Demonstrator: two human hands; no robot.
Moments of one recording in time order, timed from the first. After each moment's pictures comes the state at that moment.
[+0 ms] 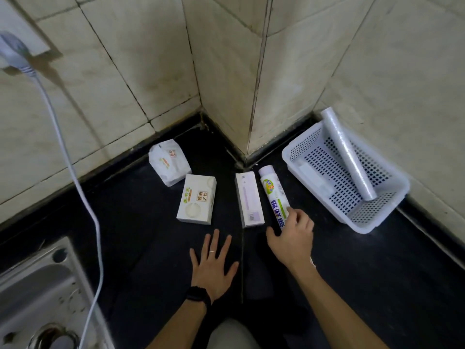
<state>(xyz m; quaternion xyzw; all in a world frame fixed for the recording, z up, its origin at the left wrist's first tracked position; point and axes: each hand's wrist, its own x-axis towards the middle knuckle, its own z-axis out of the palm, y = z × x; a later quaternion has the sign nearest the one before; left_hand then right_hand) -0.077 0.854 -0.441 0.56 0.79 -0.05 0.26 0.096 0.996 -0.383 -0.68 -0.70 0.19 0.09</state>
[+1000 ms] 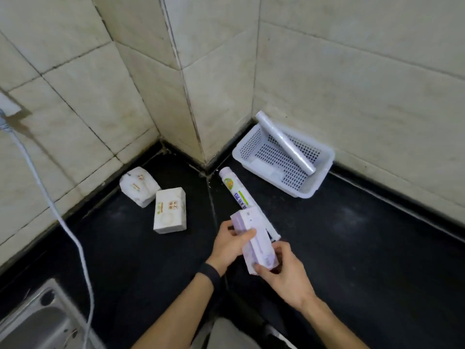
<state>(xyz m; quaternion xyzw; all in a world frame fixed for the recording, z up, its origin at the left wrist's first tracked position) 0.012 0.903 -0.313 0.30 0.66 0.33 0.61 0.194 0.853 -0.322 -0.63 -0.59 0.46 0.21</state>
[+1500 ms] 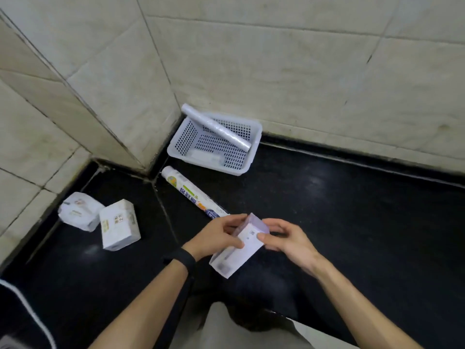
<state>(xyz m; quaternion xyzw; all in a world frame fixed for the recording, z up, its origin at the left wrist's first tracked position) 0.094 0.898 -0.285 0.59 0.50 0.06 0.63 0.313 0.824 -0.298 -0.59 -0.34 0.64 0.35</state>
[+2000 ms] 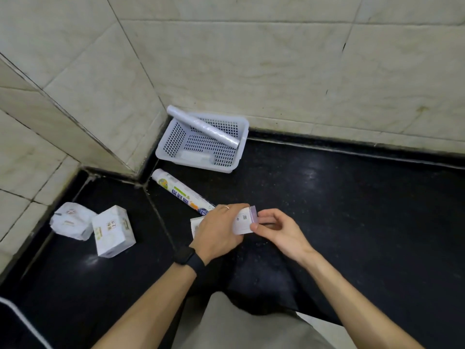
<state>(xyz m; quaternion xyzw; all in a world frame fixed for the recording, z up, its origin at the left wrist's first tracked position) 0.122 0.887 -0.276 0.85 0.47 0.07 0.25 0.311 0.817 -0.294 -0.62 -0.36 0.57 0.39</state>
